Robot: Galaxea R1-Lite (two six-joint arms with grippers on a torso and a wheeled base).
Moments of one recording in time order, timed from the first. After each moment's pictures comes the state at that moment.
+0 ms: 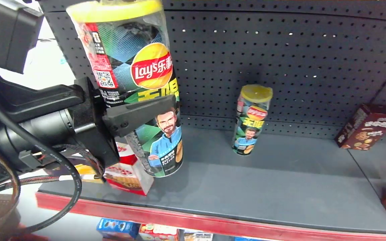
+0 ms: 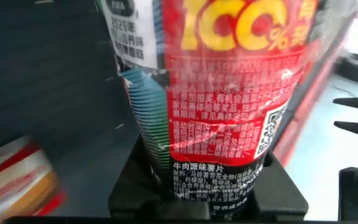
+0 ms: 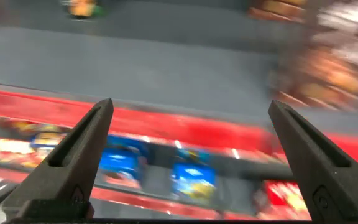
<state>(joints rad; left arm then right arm) -0.57 1.35 -0.77 -0.76 -0.47 0.02 0.02 0.00 0.00 0.00 0.00 0.00</state>
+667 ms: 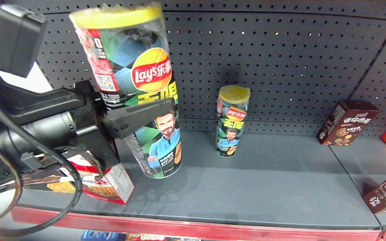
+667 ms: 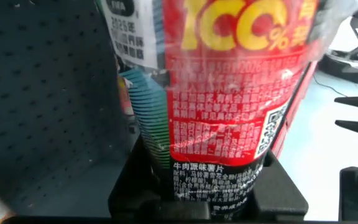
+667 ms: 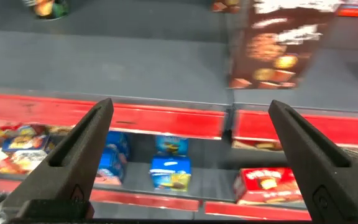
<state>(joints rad) -0.56 1.34 -0.76 -0.76 -0.47 0.02 0.02 0.00 0.00 0.00 0.00 0.00</state>
